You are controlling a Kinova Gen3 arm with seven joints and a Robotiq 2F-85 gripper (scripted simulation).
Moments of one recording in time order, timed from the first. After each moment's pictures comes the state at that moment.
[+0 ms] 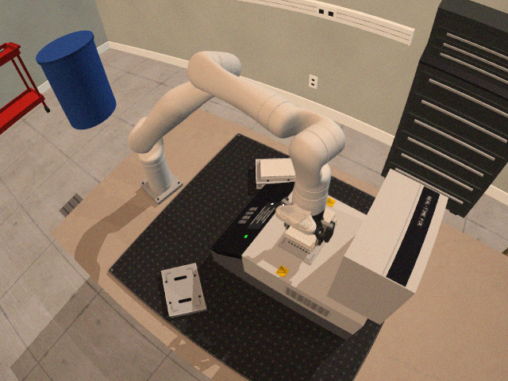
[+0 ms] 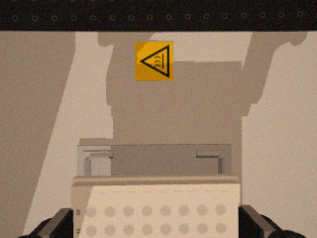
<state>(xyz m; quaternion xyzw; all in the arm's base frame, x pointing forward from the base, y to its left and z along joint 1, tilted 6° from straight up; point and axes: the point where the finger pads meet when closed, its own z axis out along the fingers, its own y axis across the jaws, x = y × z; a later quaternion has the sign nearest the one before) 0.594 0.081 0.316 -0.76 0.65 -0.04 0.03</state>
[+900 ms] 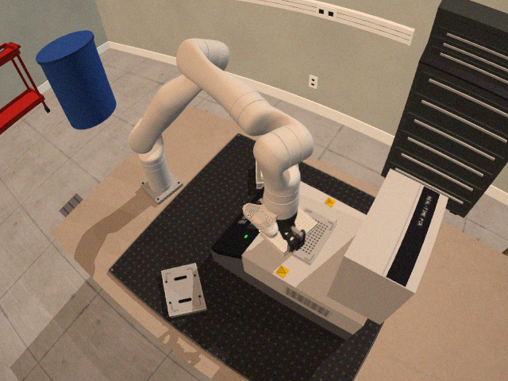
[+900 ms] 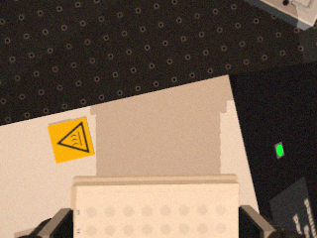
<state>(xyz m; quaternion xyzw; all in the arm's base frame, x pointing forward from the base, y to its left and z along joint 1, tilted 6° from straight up) 0.555 0.032 0.311 -0.69 0.73 -0.04 0.04</state>
